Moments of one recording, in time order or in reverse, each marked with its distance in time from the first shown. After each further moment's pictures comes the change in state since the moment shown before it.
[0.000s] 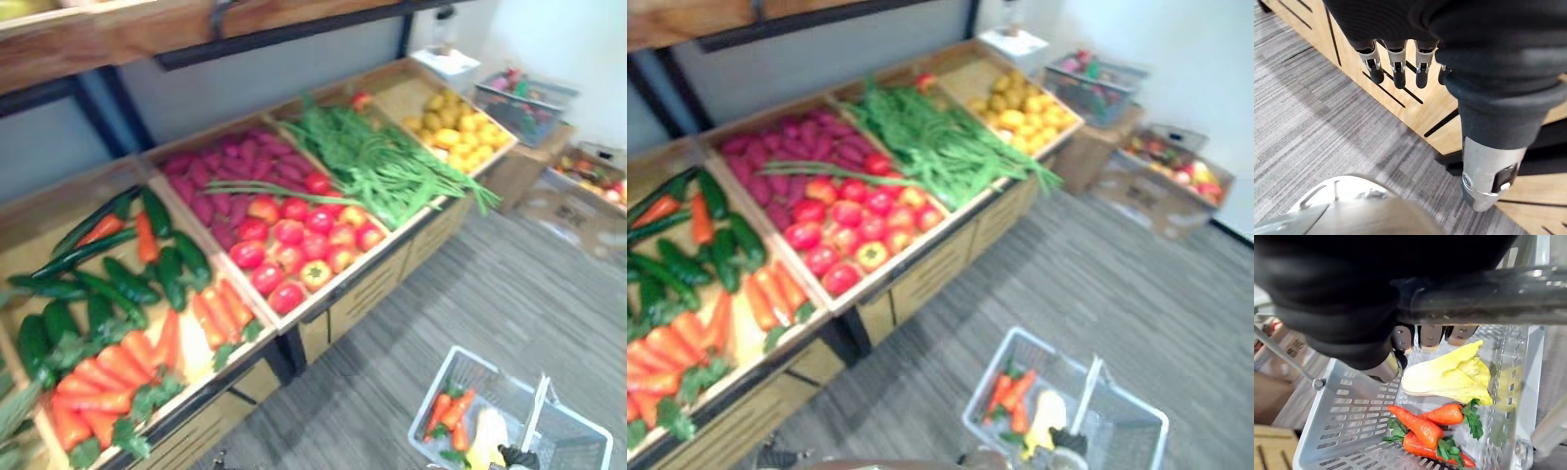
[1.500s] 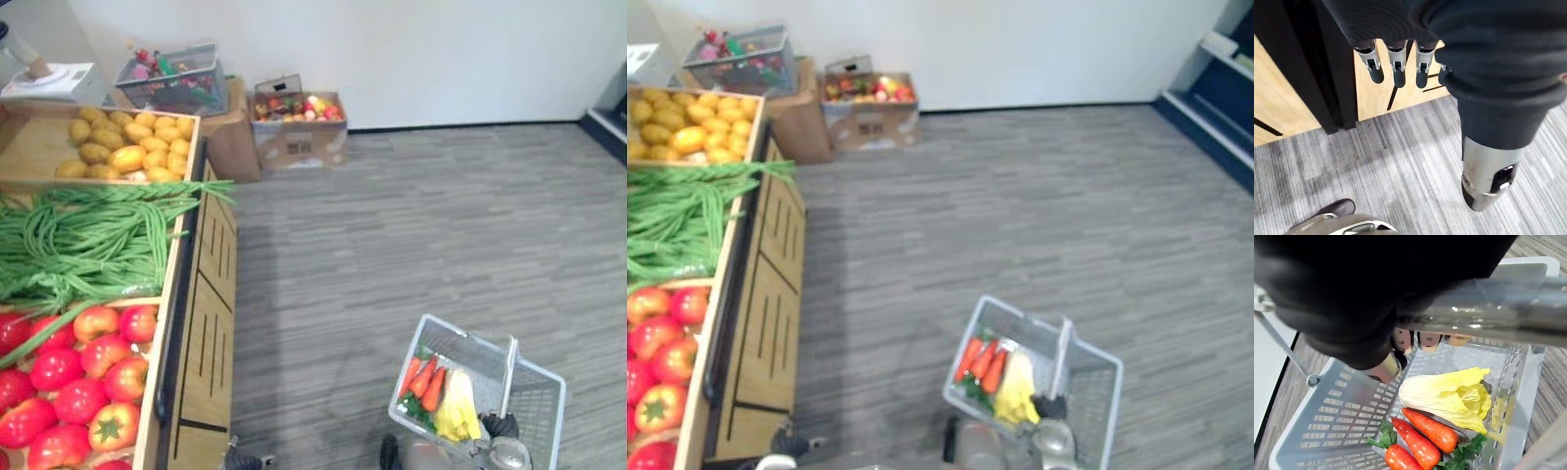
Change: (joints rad) left arm -0.044 0.032 -0.072 0.027 0.040 0.002 0.013; right arm -0.027 -0.018 0.223 -0.045 -0.039 -0.051 -0.001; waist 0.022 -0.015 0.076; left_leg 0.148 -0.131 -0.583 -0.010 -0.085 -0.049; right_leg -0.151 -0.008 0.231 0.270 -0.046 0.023
